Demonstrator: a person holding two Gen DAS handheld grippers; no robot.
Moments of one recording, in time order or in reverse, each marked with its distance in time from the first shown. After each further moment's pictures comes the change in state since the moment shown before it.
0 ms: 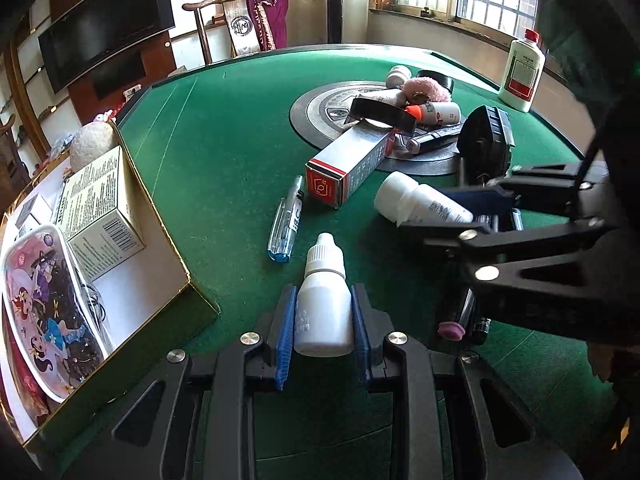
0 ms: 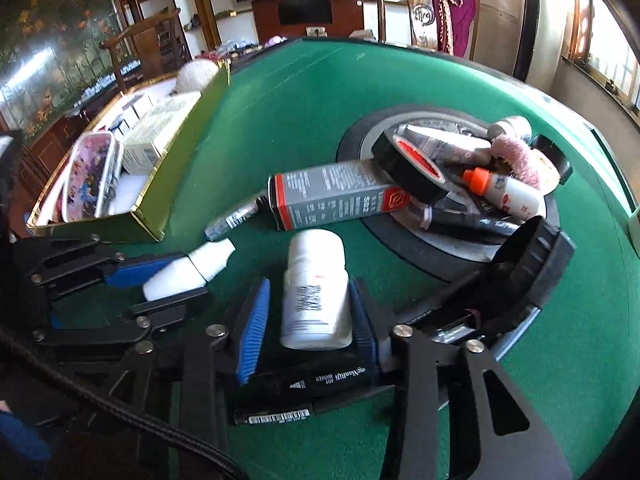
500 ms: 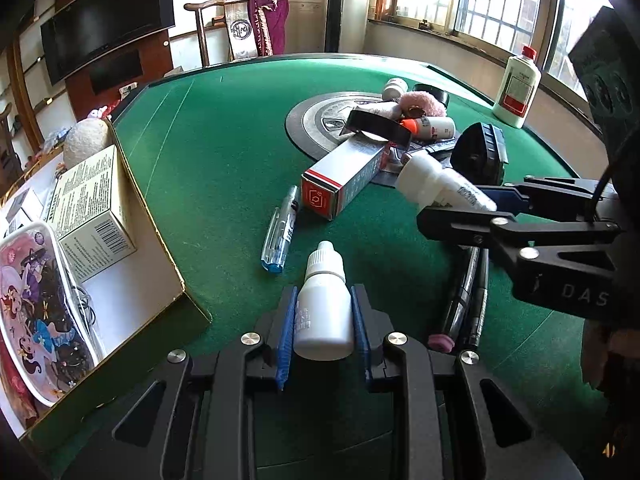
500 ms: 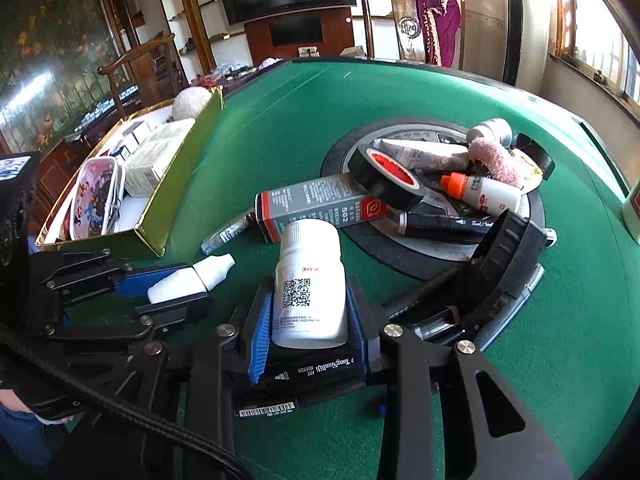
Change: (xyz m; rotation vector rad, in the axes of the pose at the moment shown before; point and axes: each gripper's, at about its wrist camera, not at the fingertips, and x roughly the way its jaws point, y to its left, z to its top) left arm 0.001 0.005 0.005 -0.040 -0.032 -0.057; right arm -0.028 -0.019 -0.012 0.056 -0.118 0.023
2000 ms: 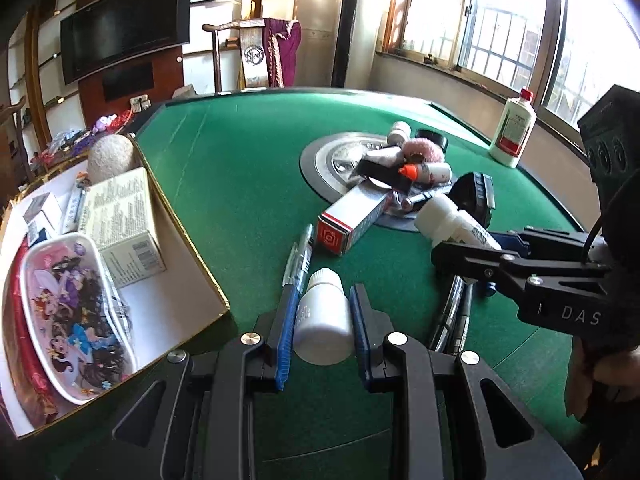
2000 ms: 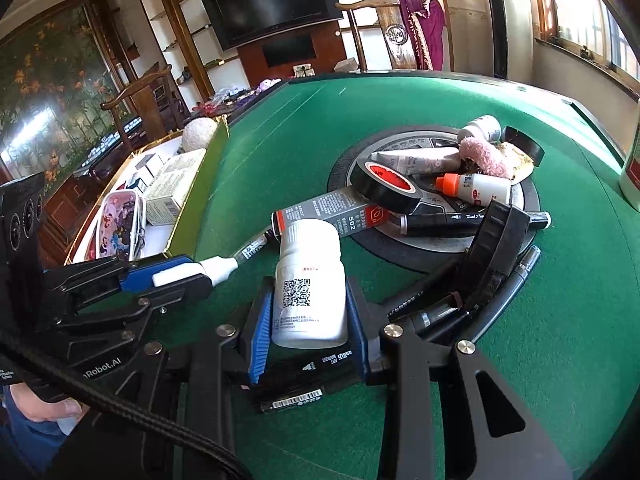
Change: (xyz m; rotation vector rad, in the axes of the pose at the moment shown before) left arm -0.033 0.016 0.003 -0.055 -0.124 -0.007; right arm -0.019 0.010 -0.001 0.100 -0.063 0.047
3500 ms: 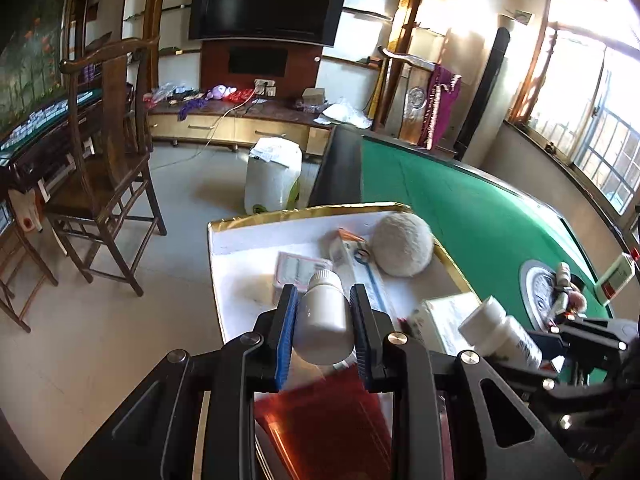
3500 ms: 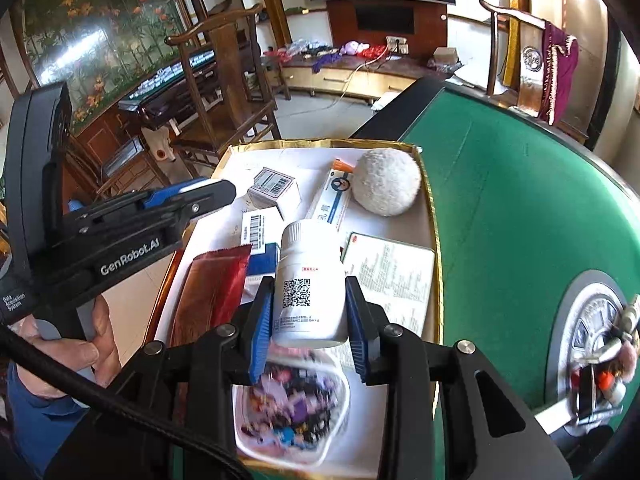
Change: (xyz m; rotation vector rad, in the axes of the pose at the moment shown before) left arm -0.026 0.287 0.057 -0.349 -0.048 0.237; right arm 0.138 0.217 0.129 -0.246 0.196 0.123
